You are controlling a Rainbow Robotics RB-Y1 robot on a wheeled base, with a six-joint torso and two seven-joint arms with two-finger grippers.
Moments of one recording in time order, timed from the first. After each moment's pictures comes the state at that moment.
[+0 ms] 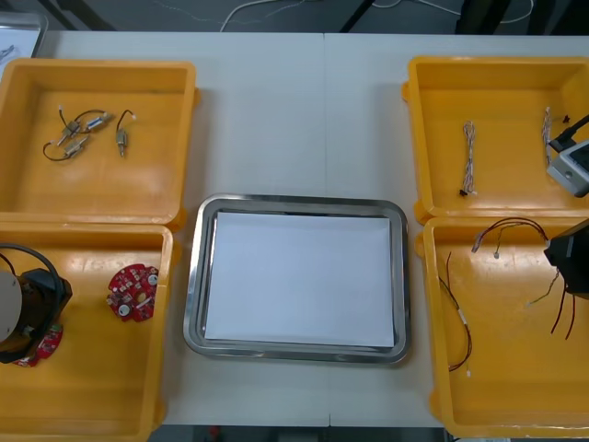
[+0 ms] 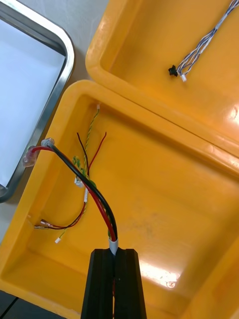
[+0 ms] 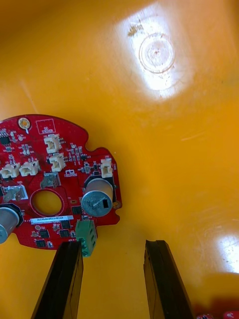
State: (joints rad) right arm -0.17 -0.87 -0.26 -2.51 -1.05 1.92 1.37; left arm 0.11 0.30 0.24 -2.17 0.17 1.65 -0.48
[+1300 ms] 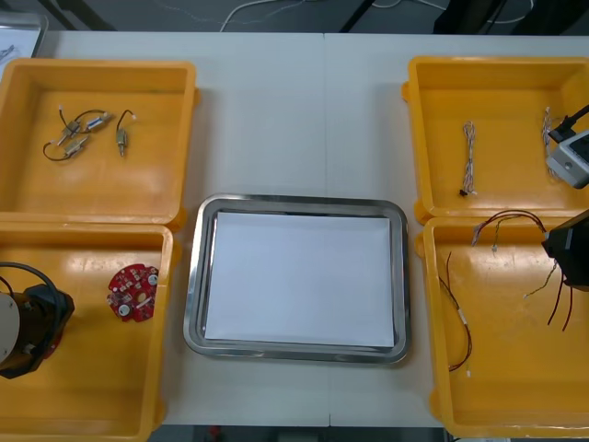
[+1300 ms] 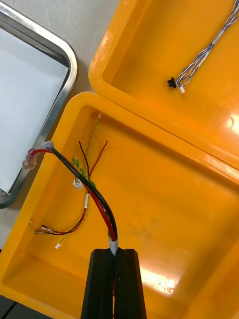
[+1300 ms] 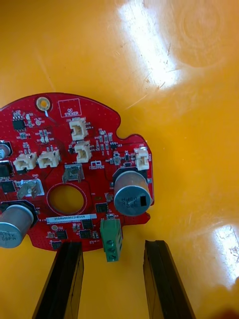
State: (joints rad) right arm -0.19 -0.87 -0.25 -2.51 -1.05 1.92 1.37; left arm 0.19 0.29 0.25 -2.16 0.22 1.56 -0.49
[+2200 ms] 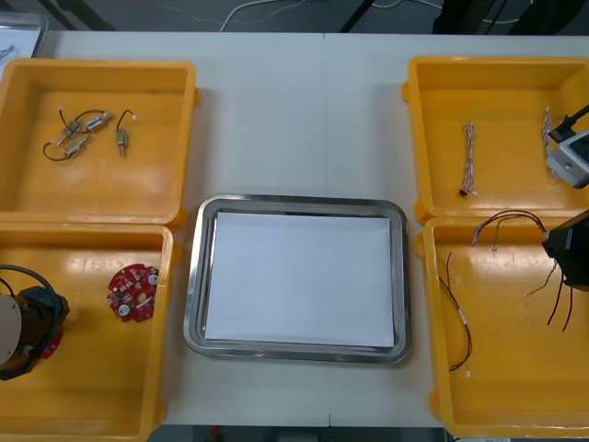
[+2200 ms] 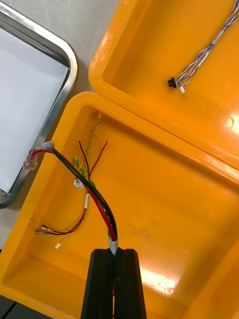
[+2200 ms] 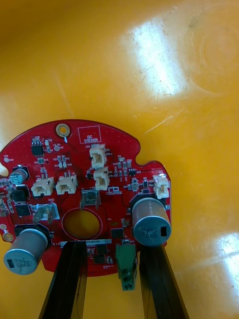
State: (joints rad) right arm -0.19 -0.87 -0.25 -2.51 -1.05 1.92 1.37; left arm 0.19 0.29 0.25 -2.13 0.18 1.53 -0.49
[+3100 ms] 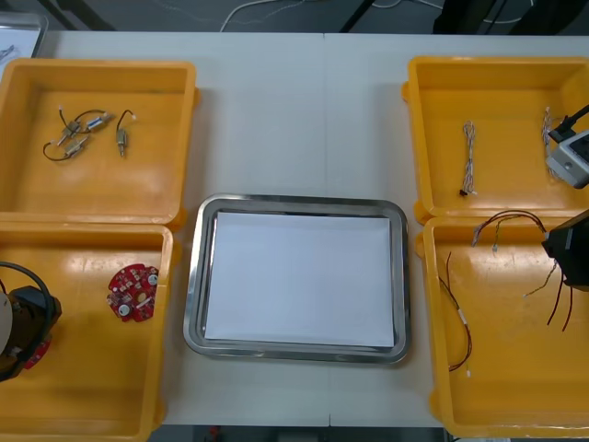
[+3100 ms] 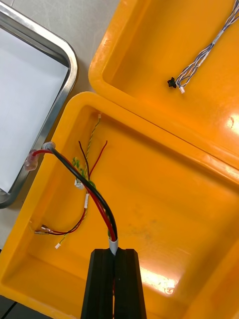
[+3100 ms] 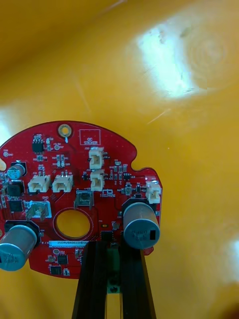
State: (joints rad) right arm -0.19 -0.87 -0.25 -2.51 -1.05 1.92 1.37; left arm 0.18 0.32 0.24 -2.23 0.17 1.68 -0.49
